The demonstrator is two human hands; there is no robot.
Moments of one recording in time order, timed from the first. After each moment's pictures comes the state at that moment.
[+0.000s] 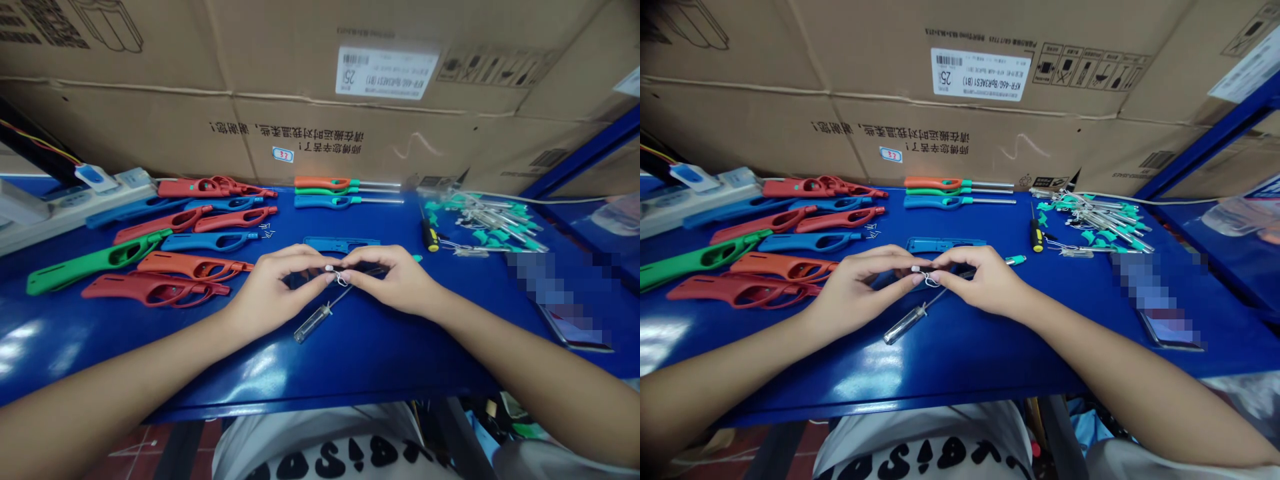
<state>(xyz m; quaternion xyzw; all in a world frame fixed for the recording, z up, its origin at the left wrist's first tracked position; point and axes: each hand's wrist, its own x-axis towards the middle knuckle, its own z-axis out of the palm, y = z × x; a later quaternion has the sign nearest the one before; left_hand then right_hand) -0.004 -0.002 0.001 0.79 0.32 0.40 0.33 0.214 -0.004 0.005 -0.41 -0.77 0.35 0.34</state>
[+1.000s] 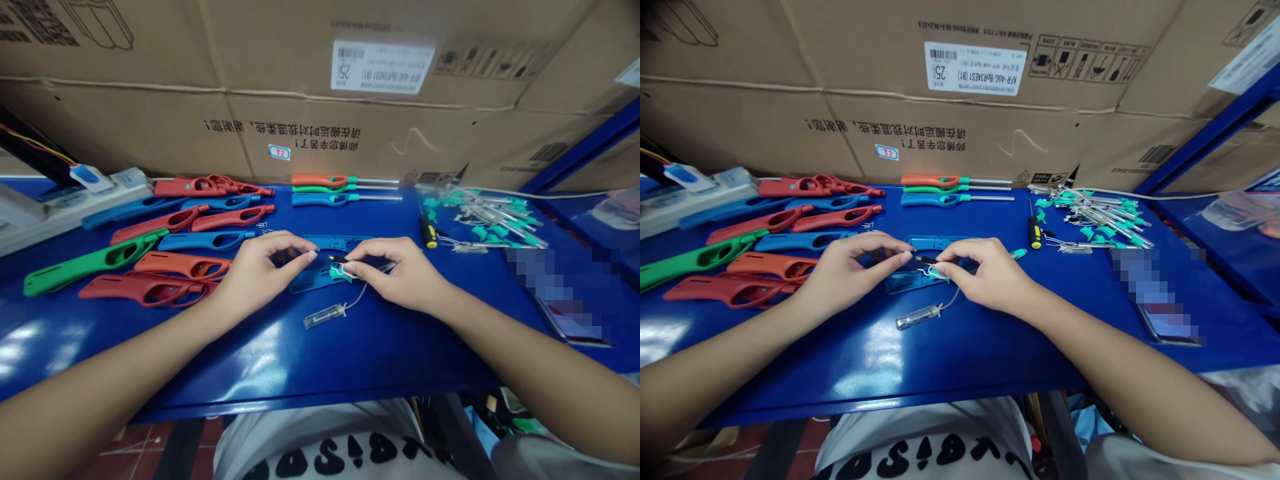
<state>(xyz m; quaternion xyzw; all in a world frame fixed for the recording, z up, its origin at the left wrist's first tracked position) -0.015 0.019 -0.001 0.78 0.43 0.36 0.26 0.222 -0.004 0.011 -0.43 -0.79 0.27 0.35</state>
